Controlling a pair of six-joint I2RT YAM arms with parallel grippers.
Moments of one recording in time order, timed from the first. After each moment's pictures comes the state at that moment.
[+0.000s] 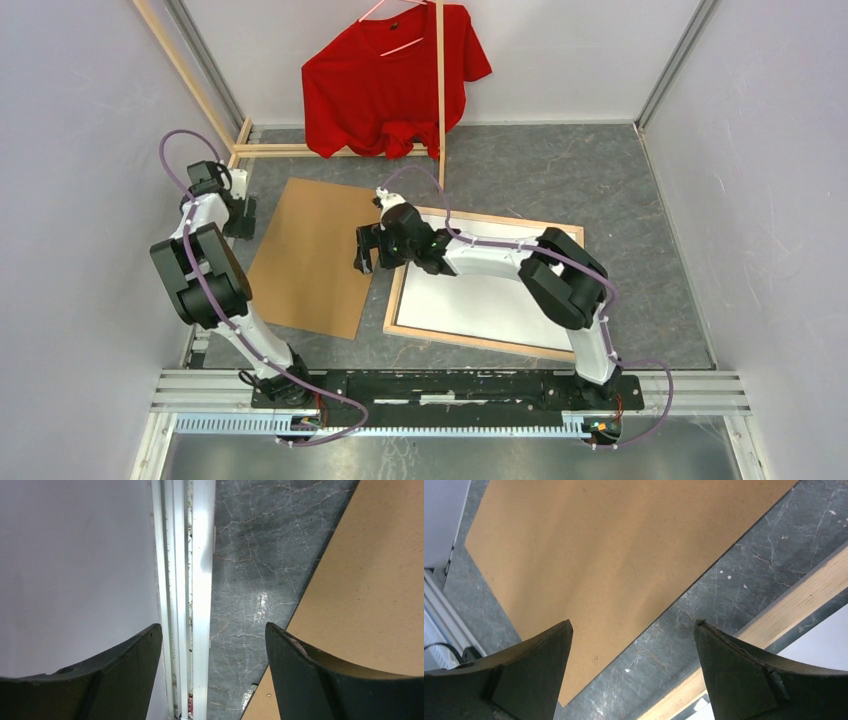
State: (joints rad) left arm 0.44 1.77 1.25 -0.49 -0.10 0.49; right arm 0.97 2.01 1.35 0.05 -0.02 0.56
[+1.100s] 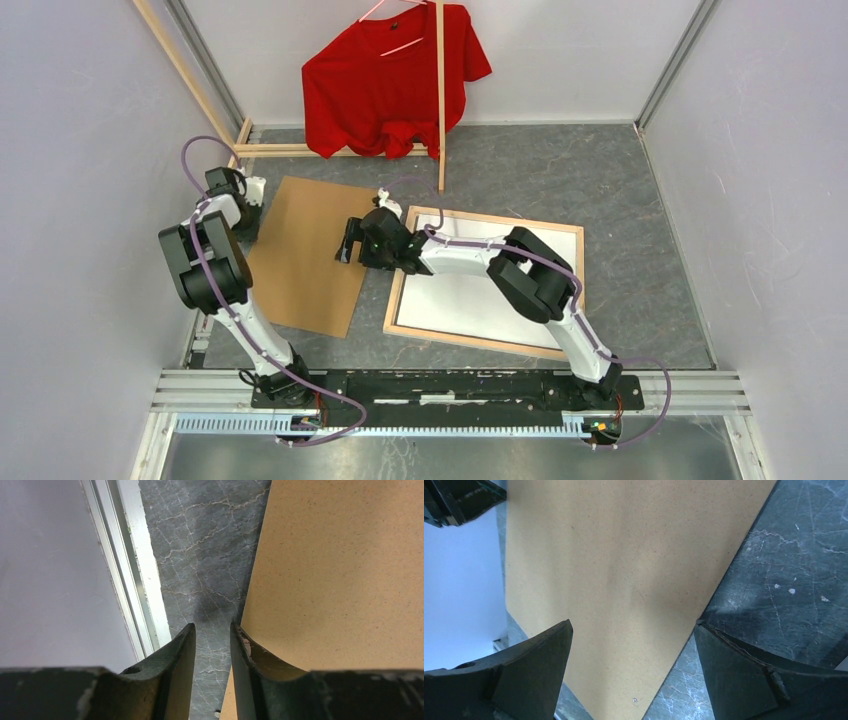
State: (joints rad) left arm 0.40 1.90 1.21 -0.41 -0.05 0.54; right arm 1.01 2.24 1.60 -0.03 0.07 0.97
